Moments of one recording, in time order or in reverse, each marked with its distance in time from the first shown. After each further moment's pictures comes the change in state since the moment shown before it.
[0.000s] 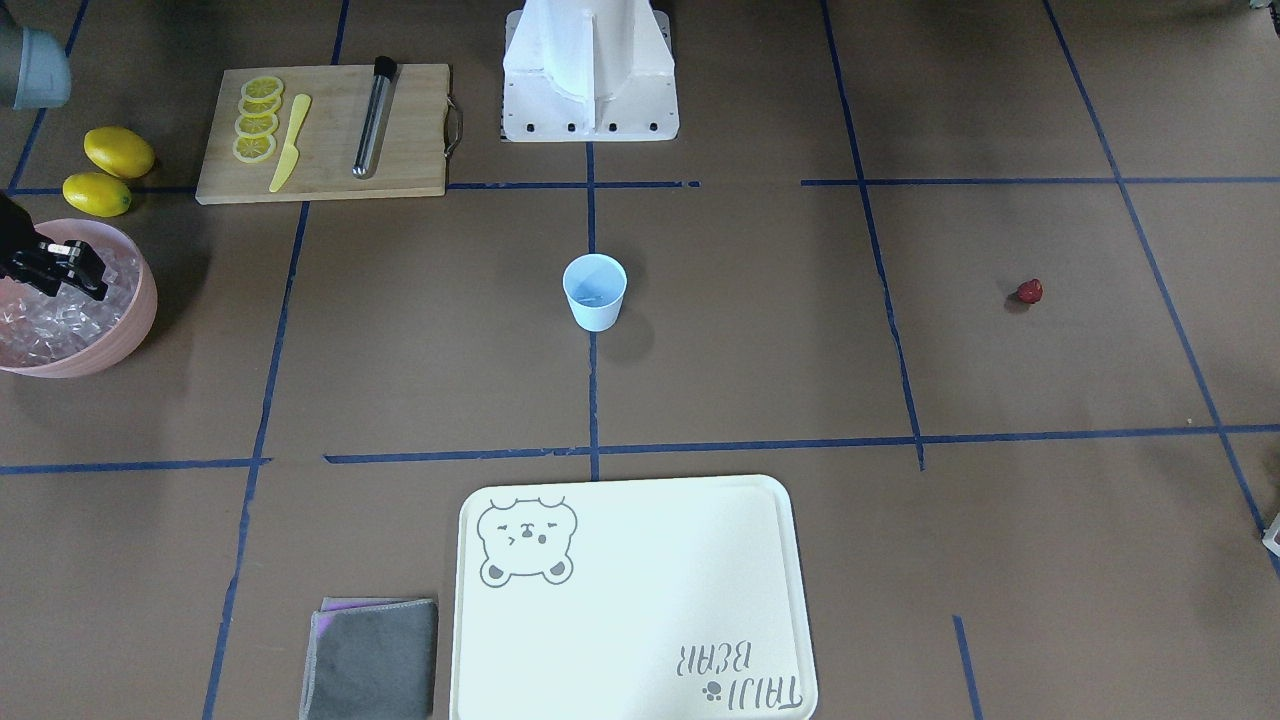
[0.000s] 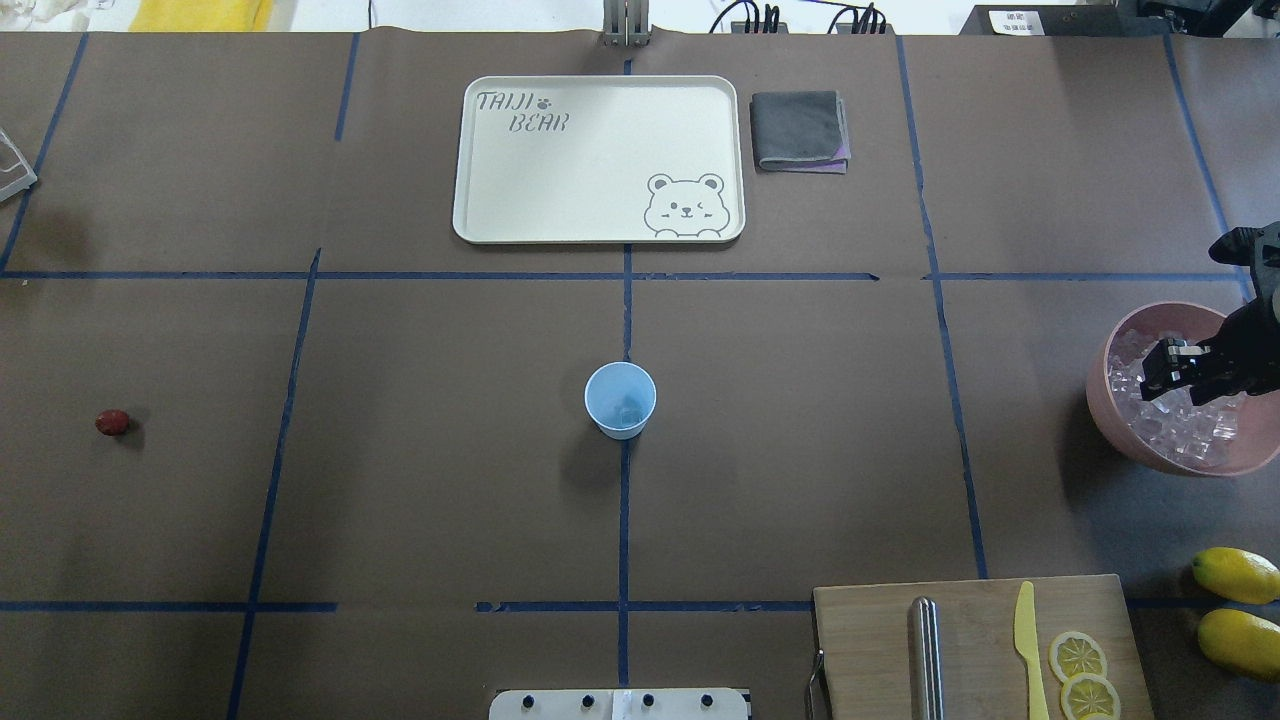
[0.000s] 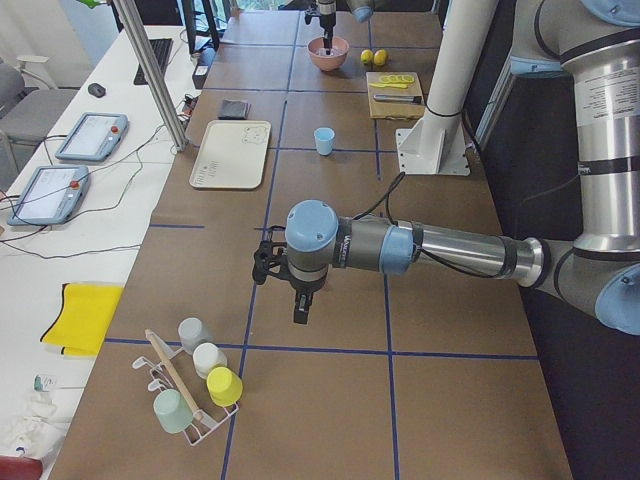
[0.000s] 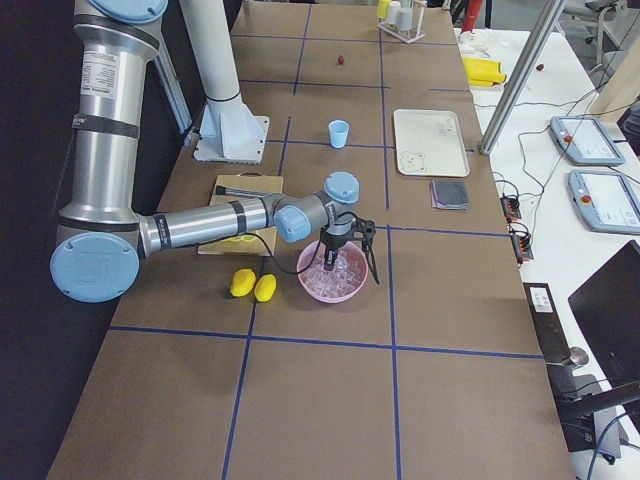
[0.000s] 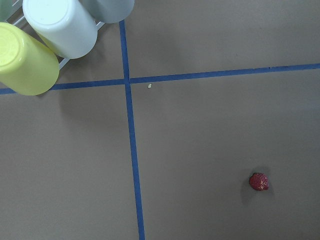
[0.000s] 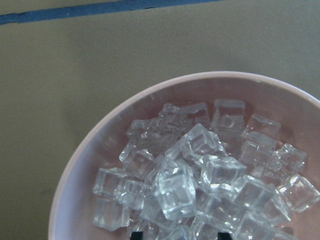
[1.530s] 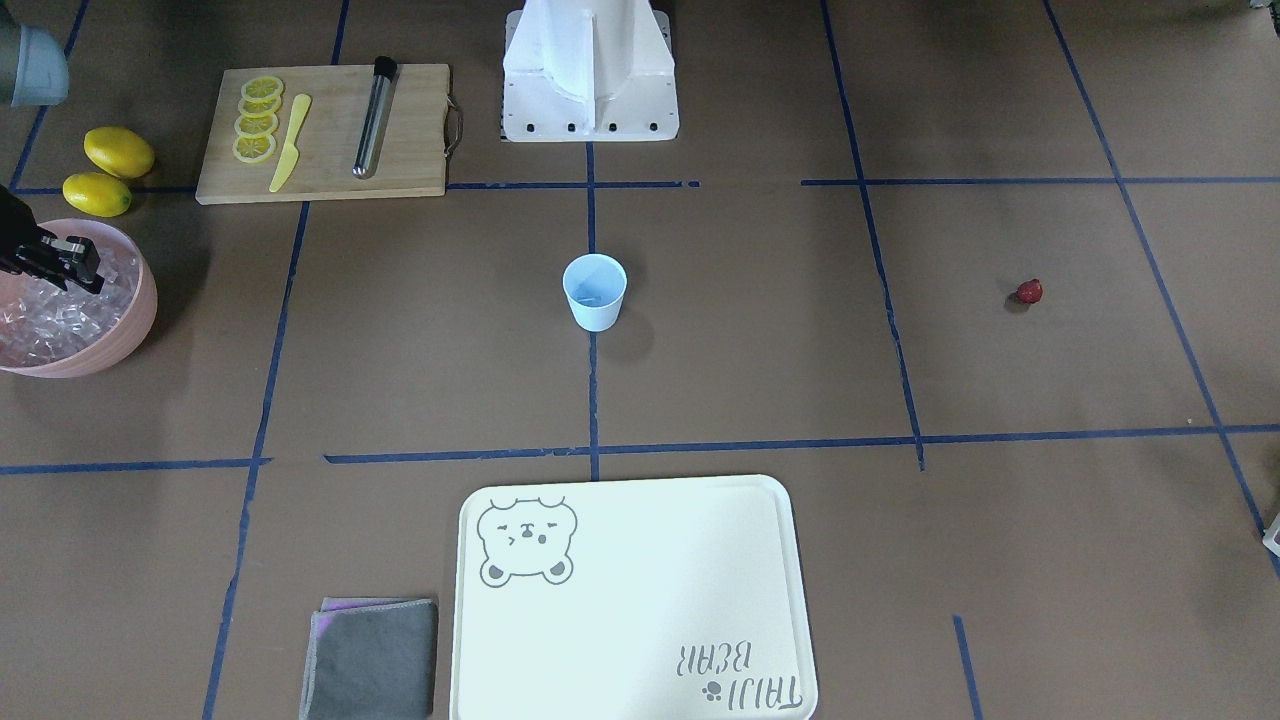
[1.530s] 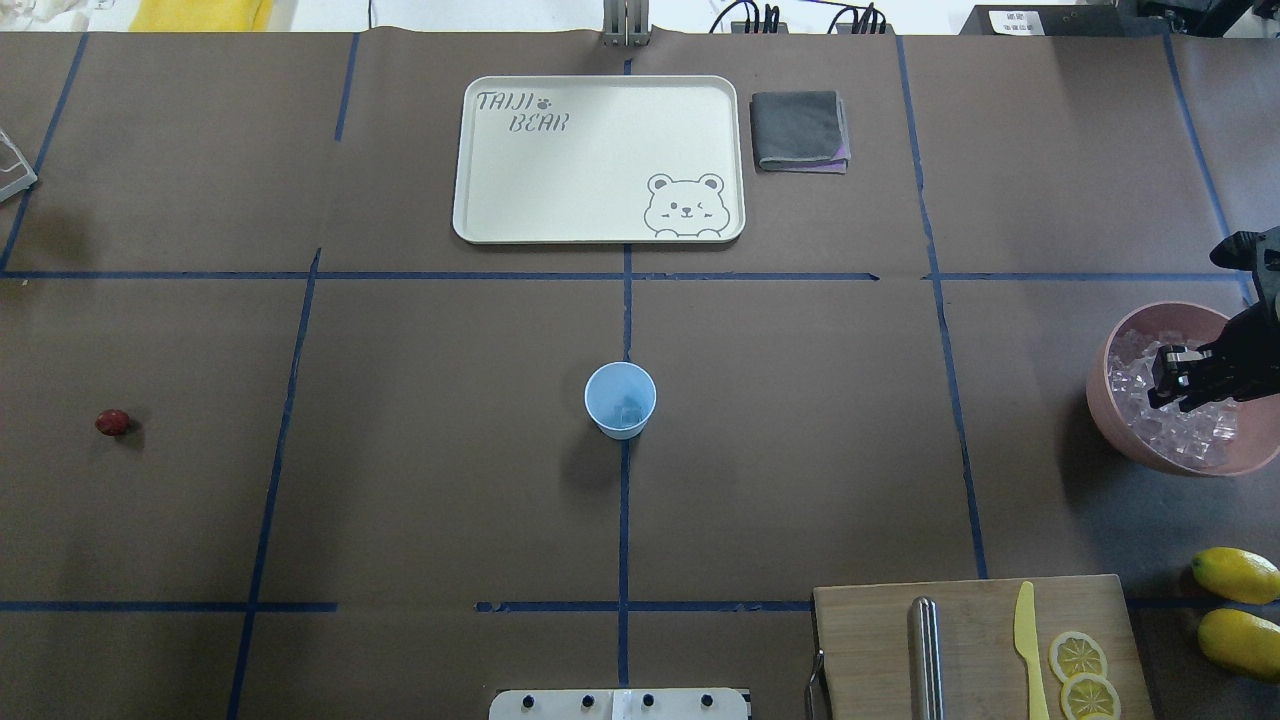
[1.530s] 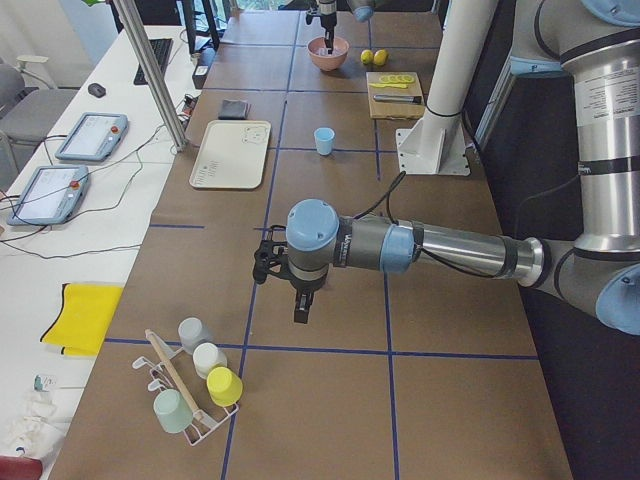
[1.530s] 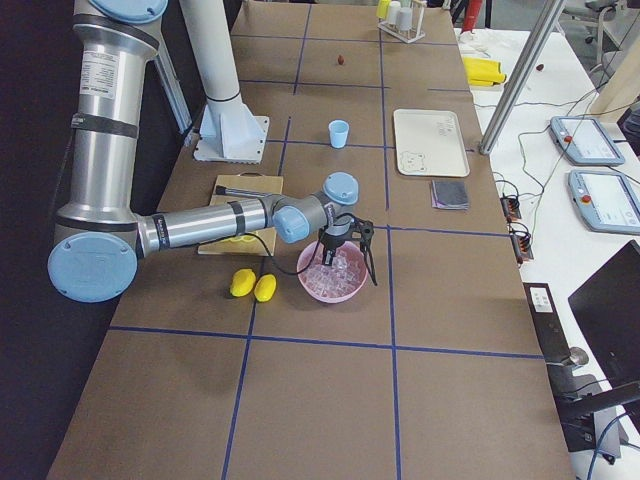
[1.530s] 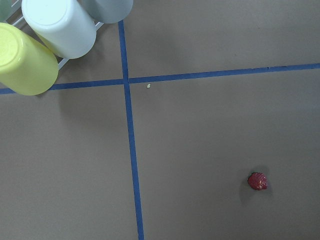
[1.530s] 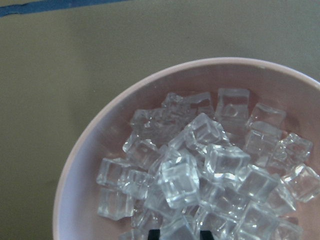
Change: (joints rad) left arm 0.000 0.001 -0.002 0.003 0.000 0.000; right arm 0.002 -0.006 0.005 0.000 0.027 0.003
